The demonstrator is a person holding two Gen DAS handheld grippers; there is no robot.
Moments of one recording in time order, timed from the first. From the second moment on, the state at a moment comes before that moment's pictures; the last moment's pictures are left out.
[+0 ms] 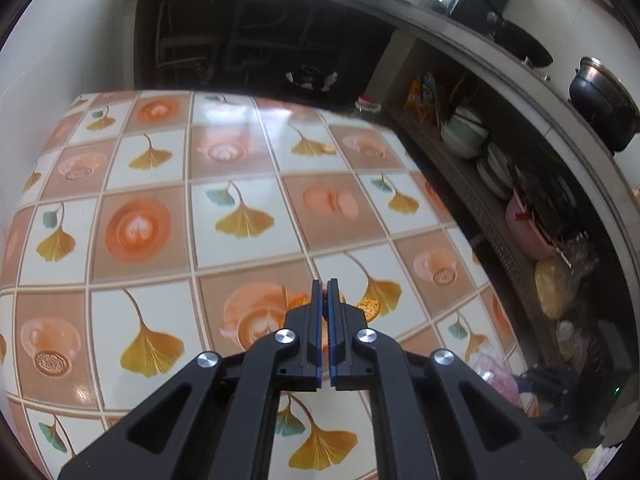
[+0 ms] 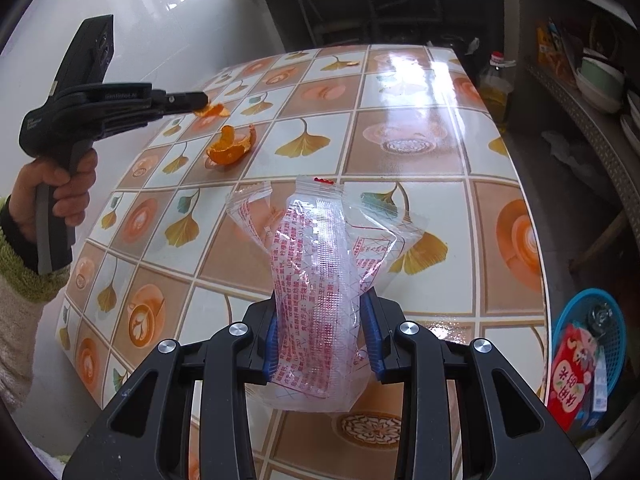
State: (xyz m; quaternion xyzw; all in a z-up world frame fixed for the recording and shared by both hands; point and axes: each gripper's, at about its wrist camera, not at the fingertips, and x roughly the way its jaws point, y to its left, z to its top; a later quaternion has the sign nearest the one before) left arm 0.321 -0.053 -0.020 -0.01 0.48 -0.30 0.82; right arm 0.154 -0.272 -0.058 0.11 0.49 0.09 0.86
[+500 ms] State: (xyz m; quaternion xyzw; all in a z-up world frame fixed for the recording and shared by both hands) left arm 0.333 -0.045 -0.051 -0.05 0.54 -0.27 0.79; right arm 0.154 -0.274 -0.058 0.11 0.49 0.09 0.86
